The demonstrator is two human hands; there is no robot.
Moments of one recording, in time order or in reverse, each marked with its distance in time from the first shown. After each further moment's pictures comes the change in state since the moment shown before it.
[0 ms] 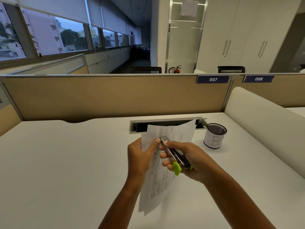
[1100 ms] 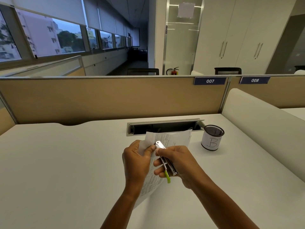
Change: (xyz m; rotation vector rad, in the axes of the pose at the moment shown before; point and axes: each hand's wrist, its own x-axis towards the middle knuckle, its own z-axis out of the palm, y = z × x) left_hand 0.005 -0.011 0.006 0.219 0.152 0.175; right_hand 0.006 0.009 0.014 -0.216 0.139 -0.151
